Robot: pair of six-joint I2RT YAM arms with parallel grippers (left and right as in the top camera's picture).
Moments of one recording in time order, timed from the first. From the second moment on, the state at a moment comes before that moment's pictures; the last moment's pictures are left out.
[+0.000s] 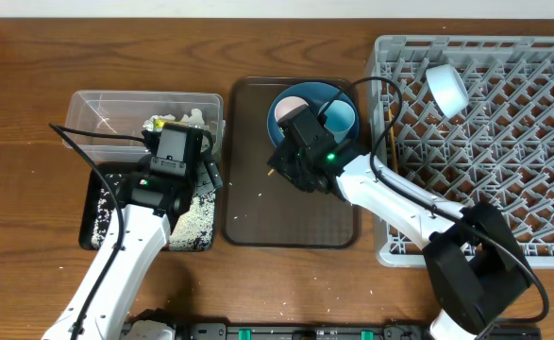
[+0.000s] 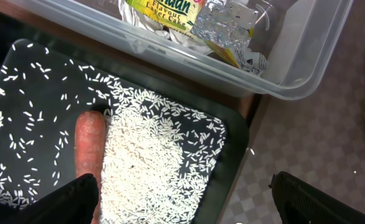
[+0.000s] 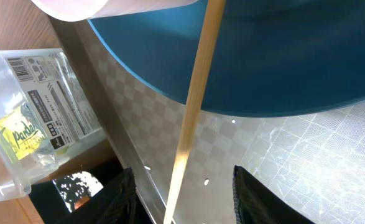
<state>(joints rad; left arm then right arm) -0.22 1.27 0.90 -0.76 -0.23 -0.56 0.68 1.84 1.23 -0.40 -0.12 1.30</state>
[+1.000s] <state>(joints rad) -0.22 1.27 0.90 -0.76 -0.23 -0.56 0.70 1.86 1.23 -0.38 -0.07 1.31</state>
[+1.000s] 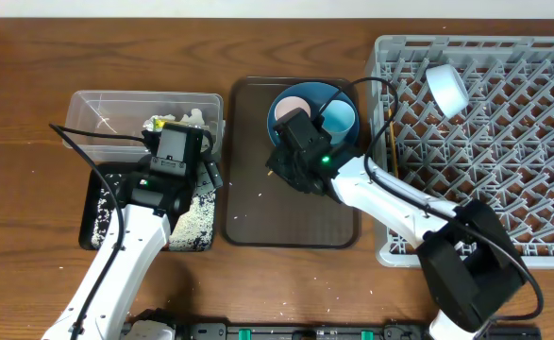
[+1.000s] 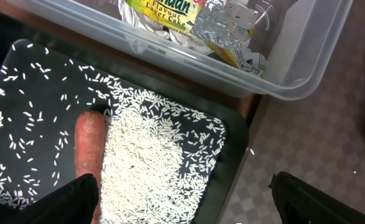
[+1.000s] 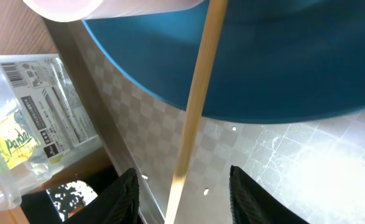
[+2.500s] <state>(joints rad) -0.22 1.27 0.90 -0.75 -0.23 -0.56 0.70 1.90 1.23 -0.38 -0.08 1.29</state>
